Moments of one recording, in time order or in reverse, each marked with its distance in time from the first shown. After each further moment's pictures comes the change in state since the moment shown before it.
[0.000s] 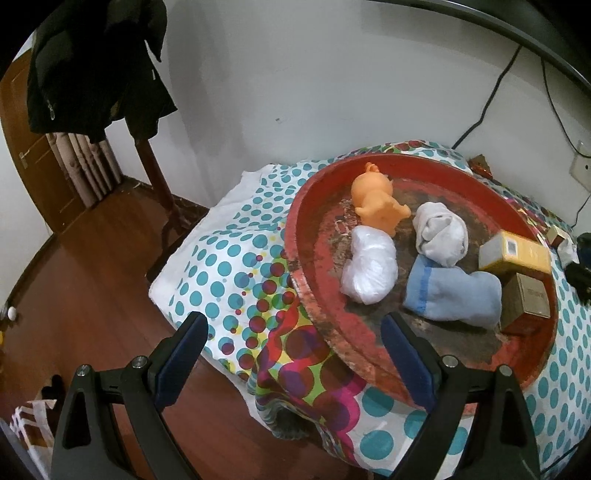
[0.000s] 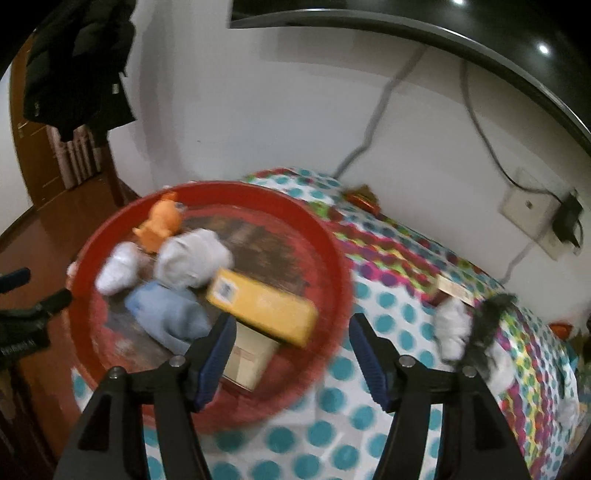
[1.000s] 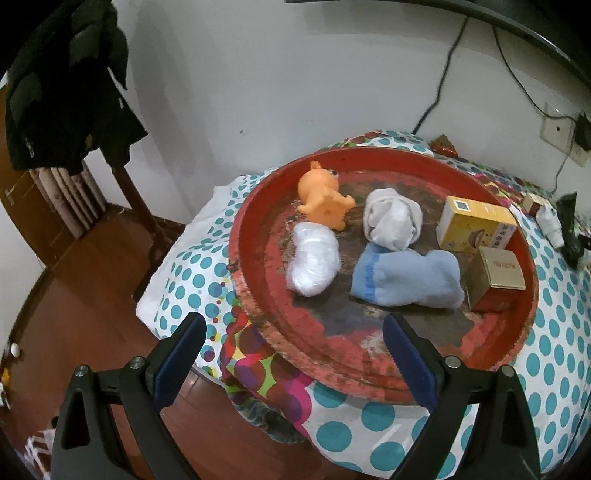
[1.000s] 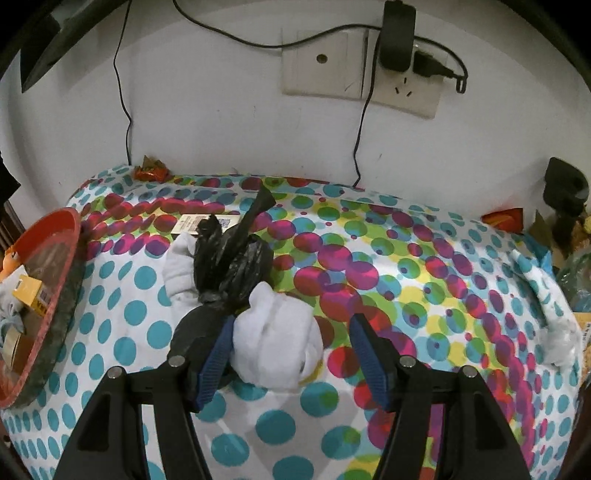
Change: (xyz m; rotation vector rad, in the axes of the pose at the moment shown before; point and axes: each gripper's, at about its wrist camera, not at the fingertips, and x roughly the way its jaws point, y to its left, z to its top) left arm -0.011 -0.046 -0.010 0.133 -0.032 -0.029; right arm 0.045 -0.234 -0.067 0.356 0.094 -0.179
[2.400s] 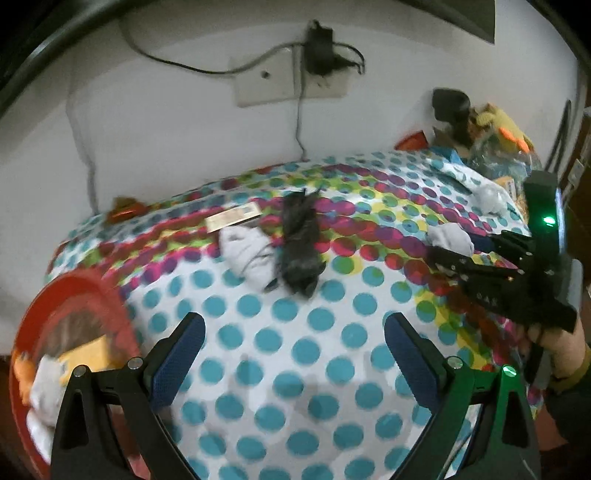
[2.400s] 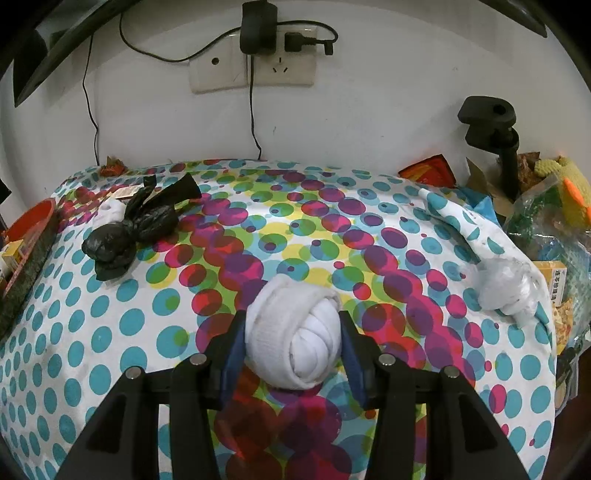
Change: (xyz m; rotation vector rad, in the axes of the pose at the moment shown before) left arm -0.028 -0.330 0.064 0.524 0.000 -0.569; right arm -0.032 -0.112 -0.071 0.045 -0.047 -0.050
